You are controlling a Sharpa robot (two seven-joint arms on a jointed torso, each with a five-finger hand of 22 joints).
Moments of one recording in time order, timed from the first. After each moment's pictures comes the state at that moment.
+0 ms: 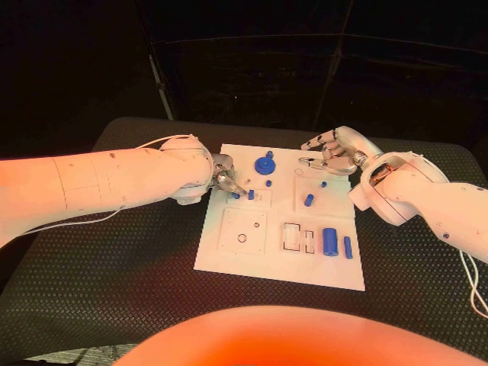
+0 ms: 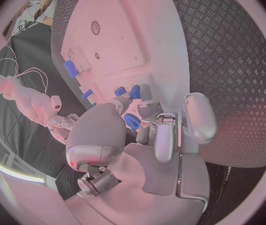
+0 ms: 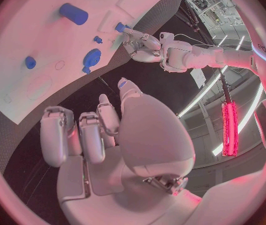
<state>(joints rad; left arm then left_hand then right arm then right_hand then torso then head) 1.27 -0.65 -0.23 1.35 -1.12 0.04 -0.50 0.98 -0.02 0.40 0.13 0.10 0.94 0.03 0.69 0.52 1.26 -0.04 1.22 0.79 1.47 -0.09 1.55 1.31 0.10 1.47 0.02 1.14 1.31 0.99 -0.74 0.17 1.44 -1.14 -0.34 -0.03 1.42 -0.07 0.06 0.28 0.30 0.84 0.19 0.10 0.07 1.33 0.10 1.30 1.27 1.47 0.02 1.56 1.31 0.04 1.46 0.13 1.47 1.31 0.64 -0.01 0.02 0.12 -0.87</state>
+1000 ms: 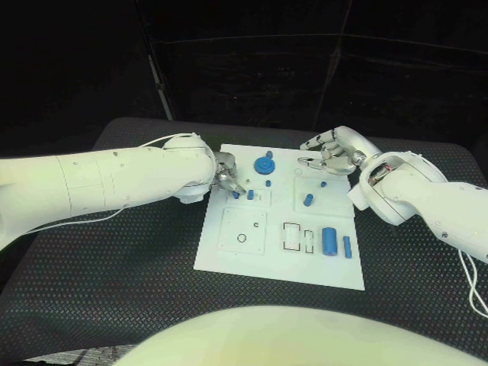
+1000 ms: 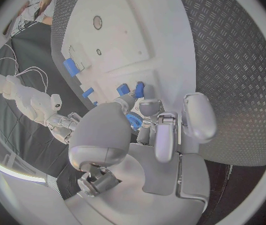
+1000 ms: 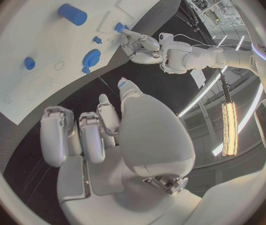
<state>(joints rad) 1.28 -0.63 -0.23 1.33 -1.12 0.04 -0.50 1.12 0.02 0.42 0.07 0.05 0.93 0.03 0.70 0.53 1.25 -0.04 1.19 0.76 1.47 -0.09 1.55 1.31 0.10 1.47 0.02 1.13 1.31 0.99 -0.74 0.17 1.43 -1.14 -0.34 -0.03 1.42 -0.07 0.06 0.28 0.30 0.84 0.19 0.10 0.07 1.33 0.10 1.30 1.27 1.47 0.02 1.56 1.31 0.04 1.46 0.13 1.47 1.31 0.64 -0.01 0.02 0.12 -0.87</state>
